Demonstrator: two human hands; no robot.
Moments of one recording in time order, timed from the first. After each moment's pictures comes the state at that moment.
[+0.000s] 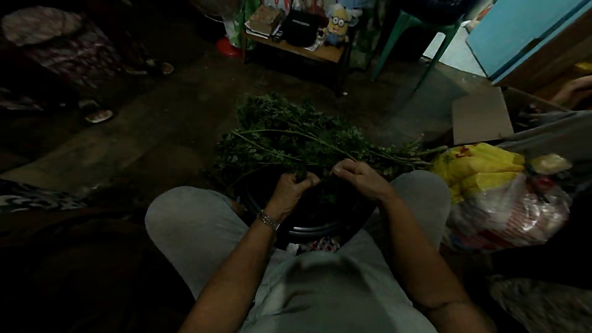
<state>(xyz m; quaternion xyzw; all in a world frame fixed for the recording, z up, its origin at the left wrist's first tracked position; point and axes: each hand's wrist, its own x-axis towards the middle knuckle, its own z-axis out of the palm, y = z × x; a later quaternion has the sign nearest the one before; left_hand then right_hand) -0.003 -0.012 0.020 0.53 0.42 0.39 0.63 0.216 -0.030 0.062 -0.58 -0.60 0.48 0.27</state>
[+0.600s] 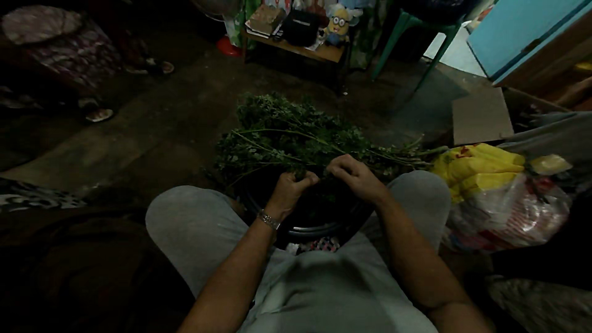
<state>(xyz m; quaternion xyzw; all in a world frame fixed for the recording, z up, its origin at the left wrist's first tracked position) -0.001 -0.010 0.019 0.52 0.42 0.40 0.63 0.210 -0.030 0.053 -0.55 -0.65 0.41 0.32</state>
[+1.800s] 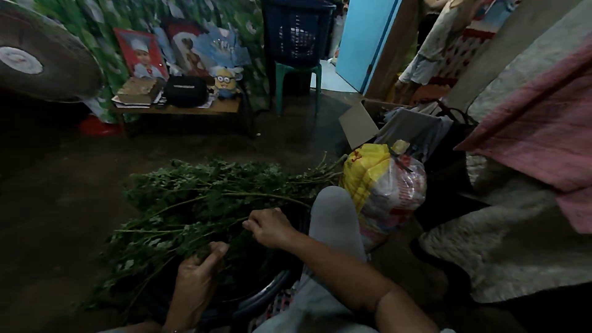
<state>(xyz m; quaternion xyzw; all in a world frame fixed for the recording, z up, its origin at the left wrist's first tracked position) 0.005 -0.017 0.017 0.51 0.42 0.46 0.60 0.201 -0.031 0.064 -0.64 -0.65 0.35 0.23</state>
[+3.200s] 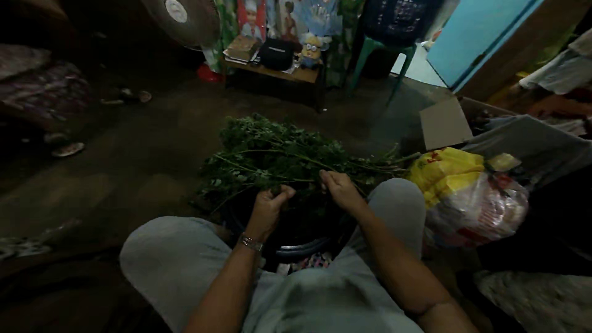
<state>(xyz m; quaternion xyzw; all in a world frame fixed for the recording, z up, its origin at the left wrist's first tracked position) -0.005 -0.007 0.020 0.50 0.39 0.46 0.62 0.203 -0.029 0.061 -0.61 -0.59 0.40 0.35</state>
